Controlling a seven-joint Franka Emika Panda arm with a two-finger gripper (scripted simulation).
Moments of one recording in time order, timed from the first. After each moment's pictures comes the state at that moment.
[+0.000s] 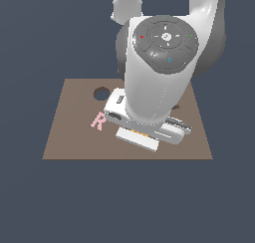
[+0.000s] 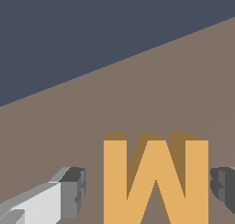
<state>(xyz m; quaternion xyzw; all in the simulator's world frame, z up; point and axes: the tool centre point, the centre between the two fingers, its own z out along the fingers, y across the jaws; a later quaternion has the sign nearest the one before) 0.071 0.039 0.033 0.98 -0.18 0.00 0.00</state>
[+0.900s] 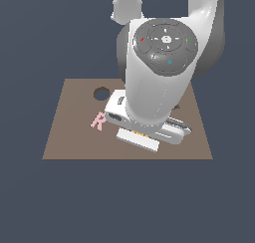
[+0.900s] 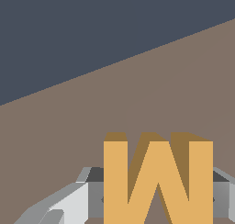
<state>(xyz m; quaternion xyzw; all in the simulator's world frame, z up) 0.072 0.040 0.031 0.98 -0.18 0.00 0.00</state>
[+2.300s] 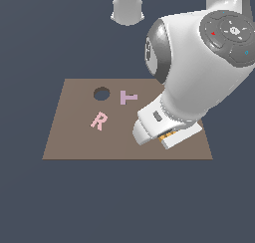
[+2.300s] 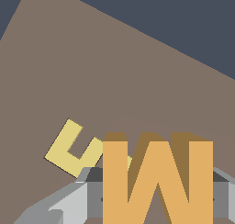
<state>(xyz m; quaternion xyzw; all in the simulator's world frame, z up) 0.064 0.110 0.035 0.97 0.23 0.00 0.00</state>
